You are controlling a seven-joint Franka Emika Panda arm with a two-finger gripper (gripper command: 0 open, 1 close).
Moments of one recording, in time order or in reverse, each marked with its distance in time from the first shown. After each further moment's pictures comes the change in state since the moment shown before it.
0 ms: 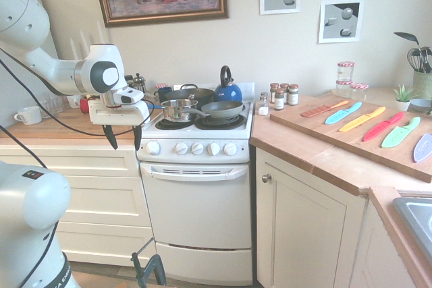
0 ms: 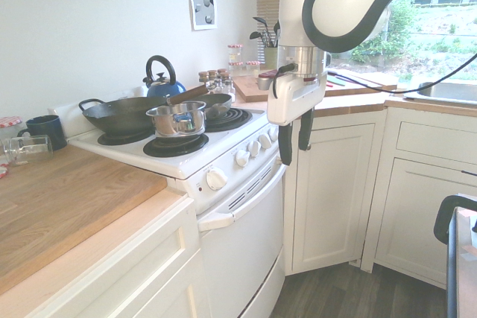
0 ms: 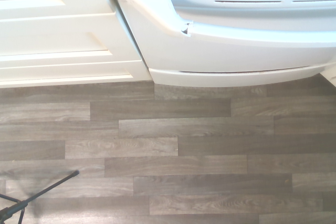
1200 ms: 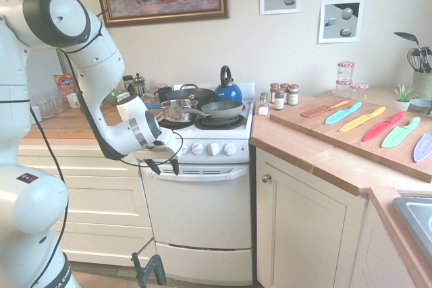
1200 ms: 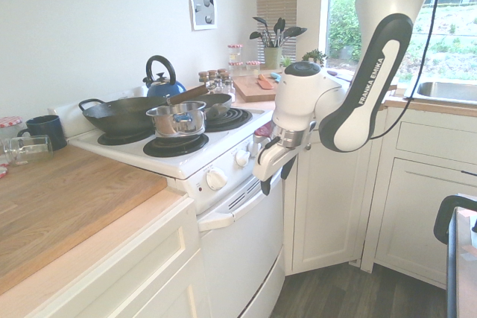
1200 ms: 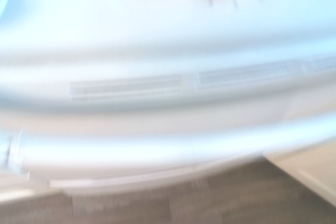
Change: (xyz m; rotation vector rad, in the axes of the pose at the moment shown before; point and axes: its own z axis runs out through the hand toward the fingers) arm 0.094 0.000 0.169 0.087 0.297 0.112
